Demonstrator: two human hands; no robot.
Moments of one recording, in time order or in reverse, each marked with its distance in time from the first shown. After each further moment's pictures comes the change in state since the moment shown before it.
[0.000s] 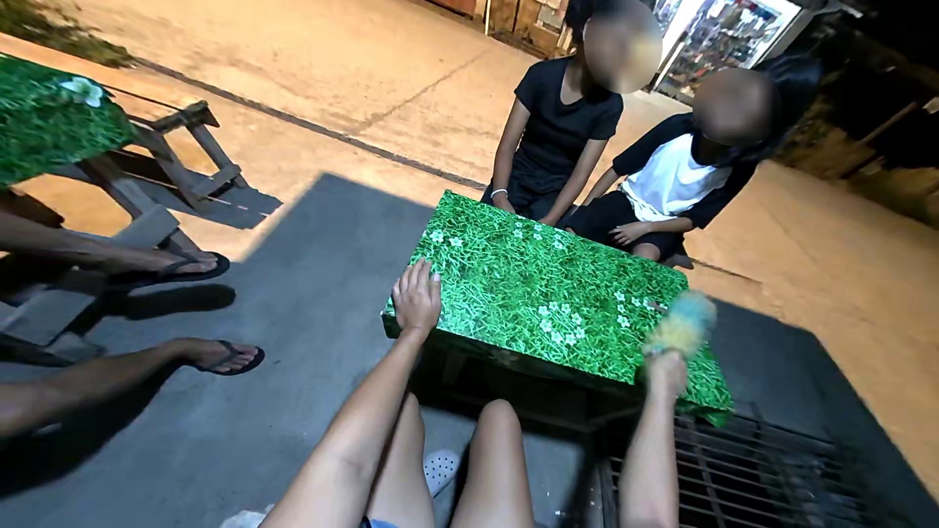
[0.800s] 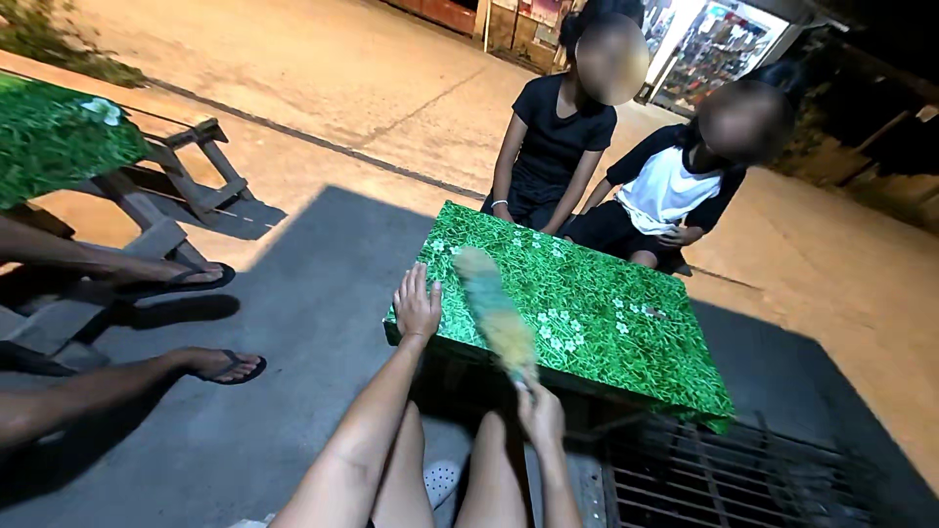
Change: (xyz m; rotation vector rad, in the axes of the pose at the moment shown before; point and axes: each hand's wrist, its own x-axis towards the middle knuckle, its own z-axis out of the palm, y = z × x) left_hand 0.002 0.000 -0.004 -0.044 -0.001 -0.018; right_hand -0.207 -0.044 0.071 0.283 -0.305 -0.602
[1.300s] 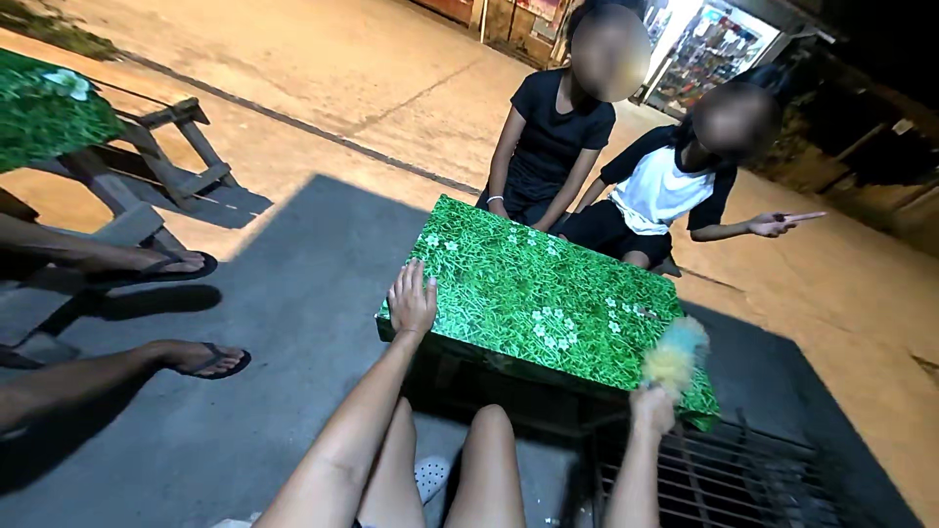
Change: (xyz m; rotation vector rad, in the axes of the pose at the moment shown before) left_hand -0.002 0.002 0.004 0.021 -0.006 0.002; right_hand 0.069 0.120 -0.129 -0.303 0.326 0.680
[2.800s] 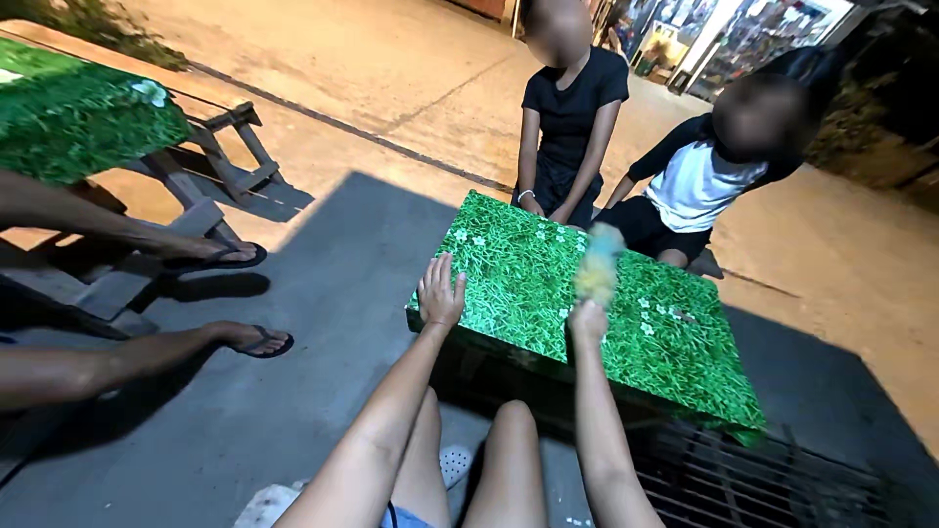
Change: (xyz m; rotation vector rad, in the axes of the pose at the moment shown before) left_hand -0.003 -0.002 -0.001 -0.036 0.043 0.025; right_hand -0.037 -0.191 0.055 0.025 -0.207 -0.409
